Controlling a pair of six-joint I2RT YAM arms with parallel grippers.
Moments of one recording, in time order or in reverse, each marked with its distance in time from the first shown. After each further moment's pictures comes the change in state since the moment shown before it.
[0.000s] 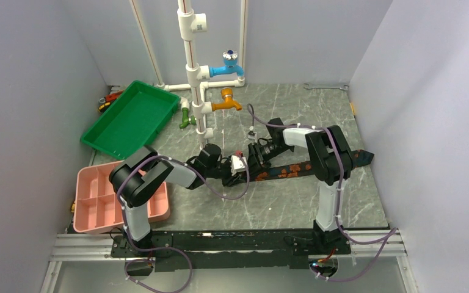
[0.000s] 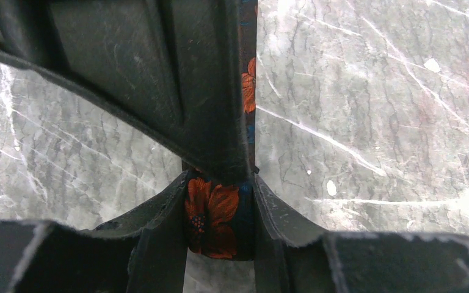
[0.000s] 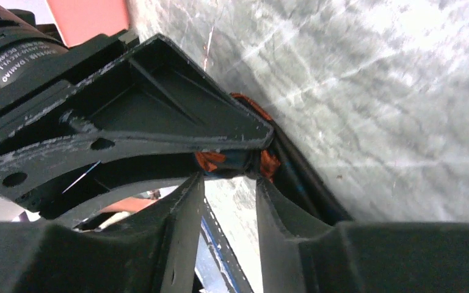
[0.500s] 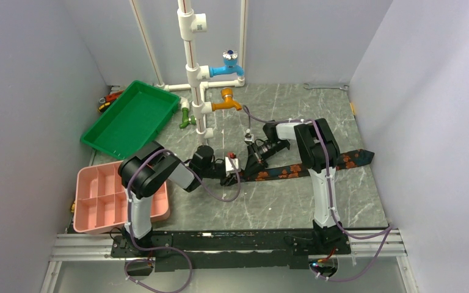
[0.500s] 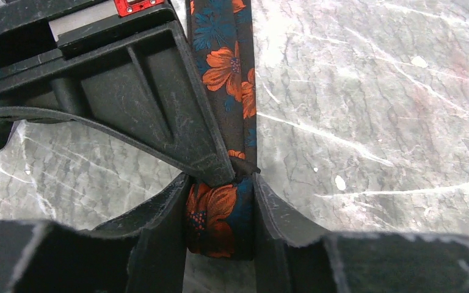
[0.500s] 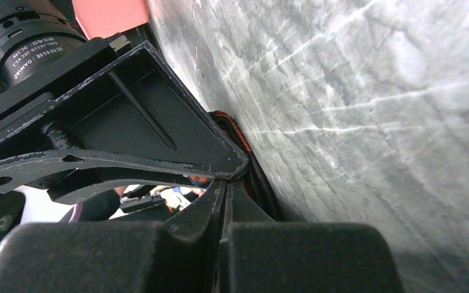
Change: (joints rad) left arm 0.056 0.111 -0.051 0.311 0.166 0.000; right arm -0.010 0.222 0.190 -0.206 -0.096 -0.106
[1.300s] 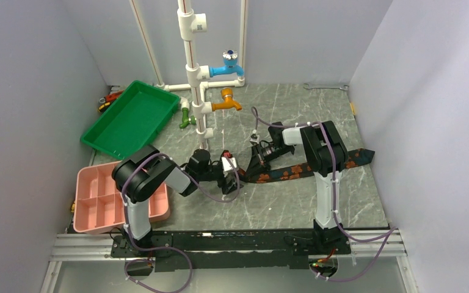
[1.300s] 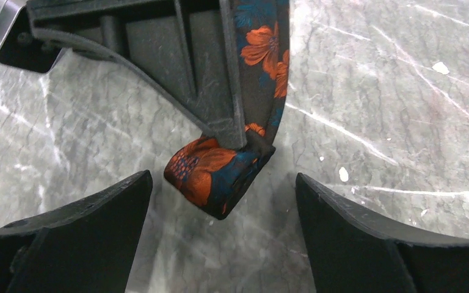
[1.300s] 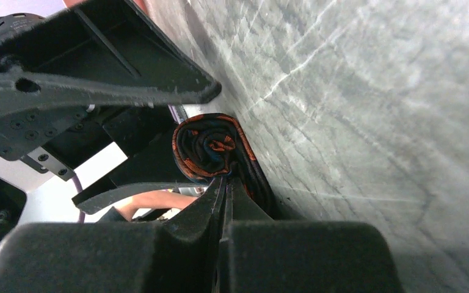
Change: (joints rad) left arm -0.011 -0.061 -0.077 0.028 -0.132 -0.075; right arm -0.028 -0.104 -0.182 0.257 0.002 0.206
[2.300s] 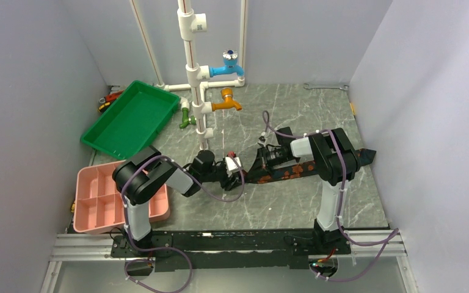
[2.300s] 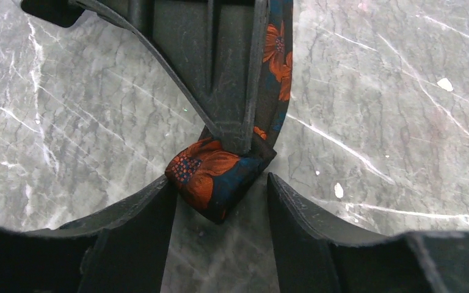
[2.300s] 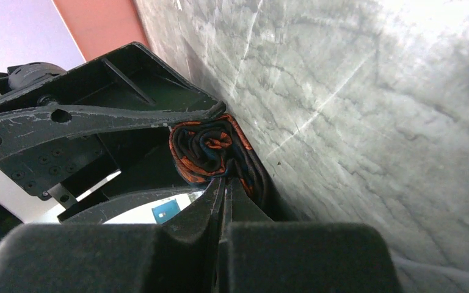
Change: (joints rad) left arm -0.041 -0.016 0.026 -0.069 -0.087 -0.055; right arm -0.021 -0.169 -0.278 0.404 0.072 0.324
